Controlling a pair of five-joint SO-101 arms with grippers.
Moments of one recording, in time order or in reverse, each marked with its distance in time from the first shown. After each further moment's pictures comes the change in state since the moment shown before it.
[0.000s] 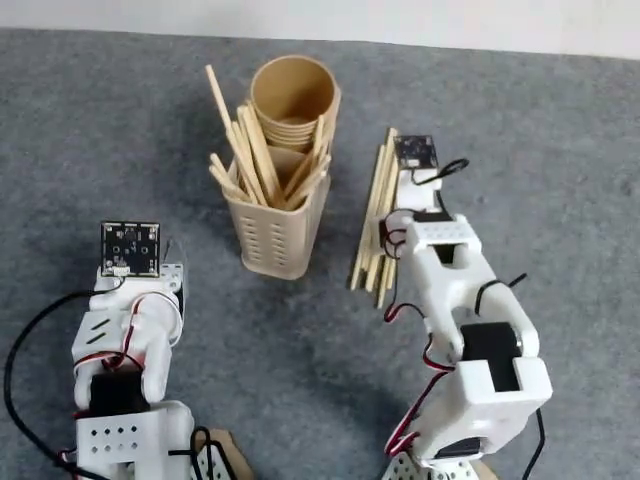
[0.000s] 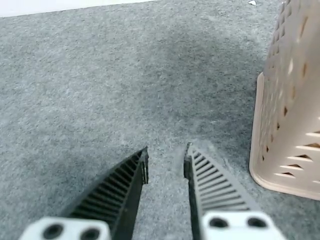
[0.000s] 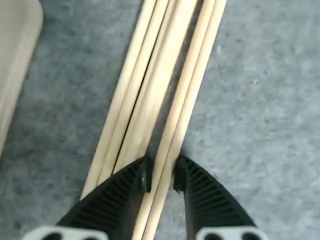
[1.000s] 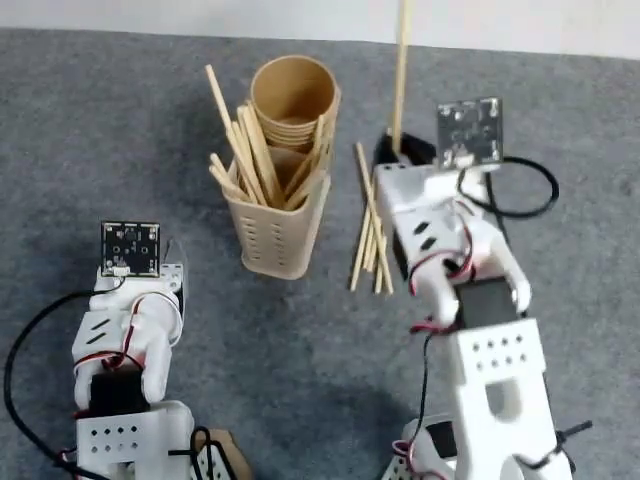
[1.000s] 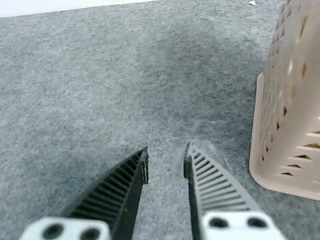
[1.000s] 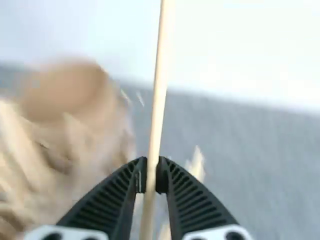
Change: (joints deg) left arm 0.0 0.0 0.0 0.0 0.0; right arm -8.0 -58.1 5.2 1.1 0.0
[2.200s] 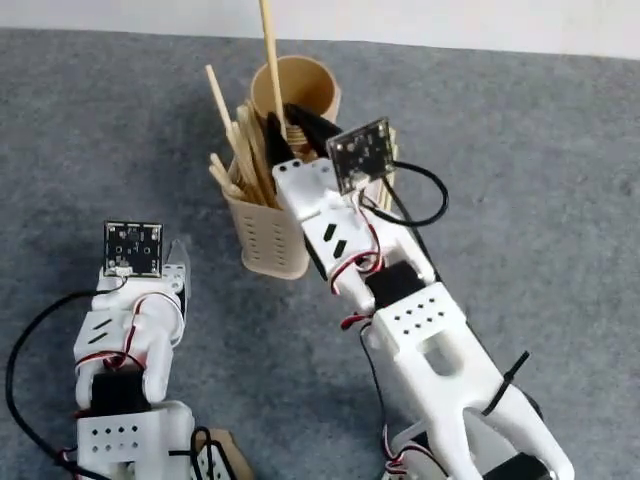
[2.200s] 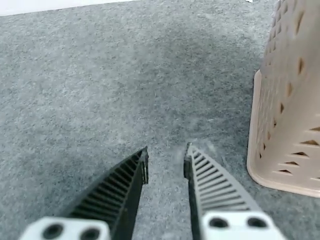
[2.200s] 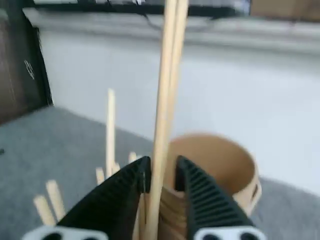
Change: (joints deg) left arm 0.6 0.0 0.4 0.0 0.0; right arm -15.6 16.0 7.6 -36.4 0.0
